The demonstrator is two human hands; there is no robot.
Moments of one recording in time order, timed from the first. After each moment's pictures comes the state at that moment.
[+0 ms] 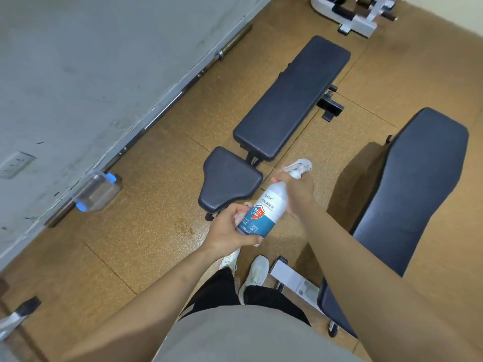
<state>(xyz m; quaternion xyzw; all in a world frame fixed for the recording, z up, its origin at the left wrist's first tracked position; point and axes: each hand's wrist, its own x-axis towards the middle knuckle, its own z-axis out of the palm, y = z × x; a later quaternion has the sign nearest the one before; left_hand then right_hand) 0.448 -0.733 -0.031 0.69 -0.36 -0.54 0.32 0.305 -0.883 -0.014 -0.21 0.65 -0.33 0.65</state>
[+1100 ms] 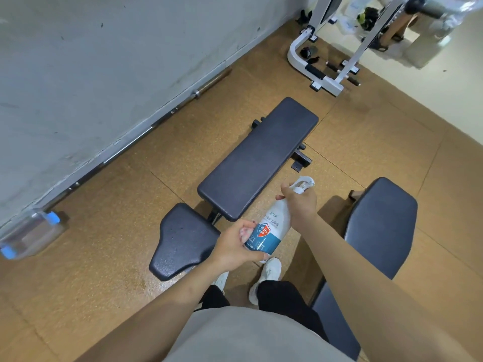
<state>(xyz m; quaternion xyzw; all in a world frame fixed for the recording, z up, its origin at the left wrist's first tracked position) 0.408 -0.987 -0.039 0.65 -0.36 -0.59 0.33 0.270 -1.145 0.002 -0.29 0.71 -0.29 0.58</state>
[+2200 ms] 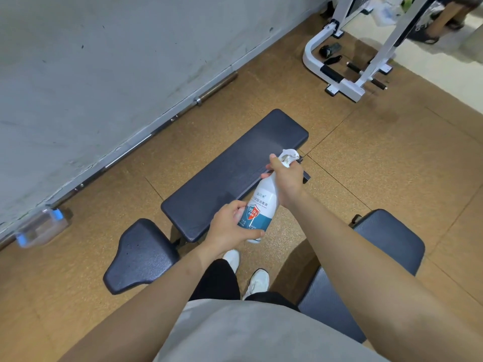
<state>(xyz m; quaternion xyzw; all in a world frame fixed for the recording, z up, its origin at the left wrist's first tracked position) 0.225 -1.256 -0.012 0.76 -0.33 -0.48 0.30 0.132 -1.431 -0.001 -0.33 0.58 -0.28 0.68</state>
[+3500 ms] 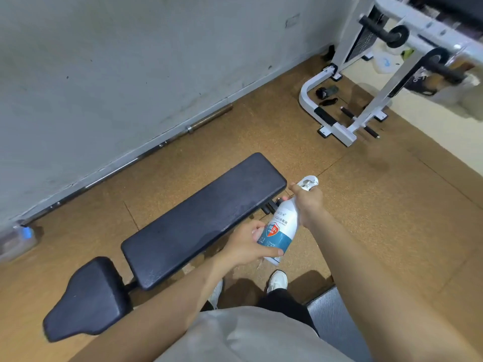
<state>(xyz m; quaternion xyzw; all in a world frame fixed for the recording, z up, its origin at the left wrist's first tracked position) 0.143 -1.503 -0.004 0.73 -0.32 -0.54 0.27 0.050 -1.682 -0.006 -0.30 0.64 -0.22 0.67</state>
